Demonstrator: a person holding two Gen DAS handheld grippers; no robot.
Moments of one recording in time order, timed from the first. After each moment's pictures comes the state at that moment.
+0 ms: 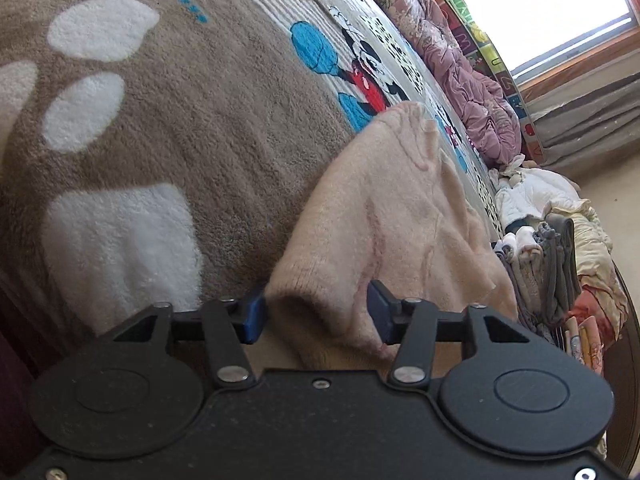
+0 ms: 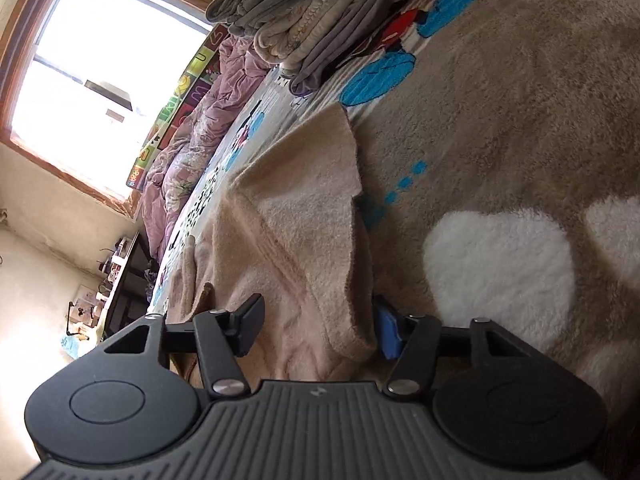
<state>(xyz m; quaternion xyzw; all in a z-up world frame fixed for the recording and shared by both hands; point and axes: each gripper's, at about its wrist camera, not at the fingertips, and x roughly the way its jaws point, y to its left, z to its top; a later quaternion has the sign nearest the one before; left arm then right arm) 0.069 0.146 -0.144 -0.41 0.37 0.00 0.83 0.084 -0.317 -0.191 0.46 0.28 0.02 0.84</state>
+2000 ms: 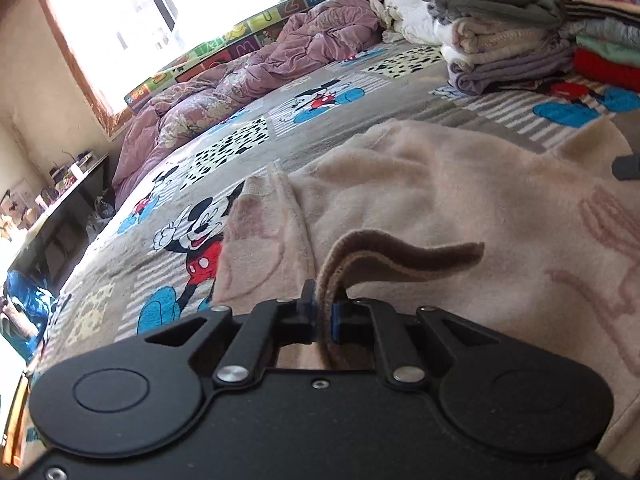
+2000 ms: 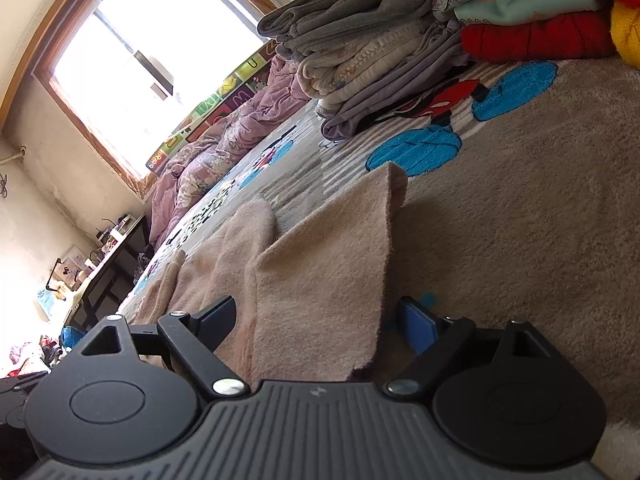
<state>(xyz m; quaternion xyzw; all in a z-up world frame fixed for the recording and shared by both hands) 0.172 -0.017 -0.089 0.19 0.28 -0.06 0.94 0.113 -0.350 -0.187 0.35 0.23 0.04 0.91</state>
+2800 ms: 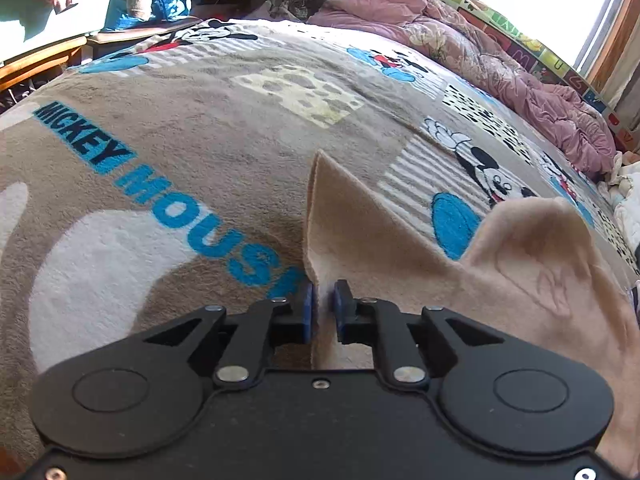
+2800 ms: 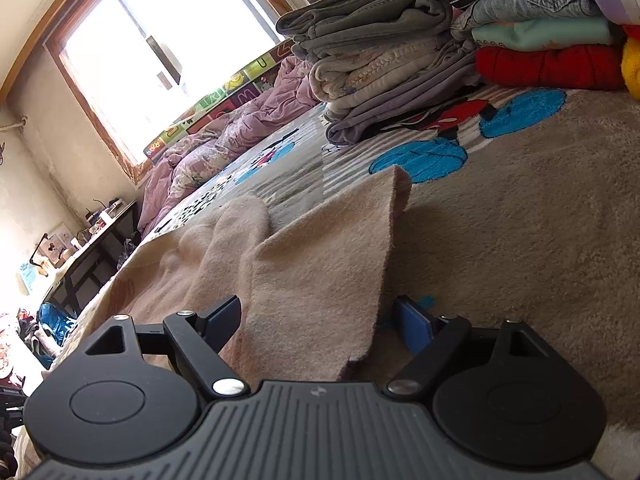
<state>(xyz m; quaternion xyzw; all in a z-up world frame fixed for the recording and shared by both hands) 0.187 0.285 -0.130 -0.22 0.34 0.17 0.90 0.109 -0.336 -0.187 0.30 0.23 0.03 0.93</state>
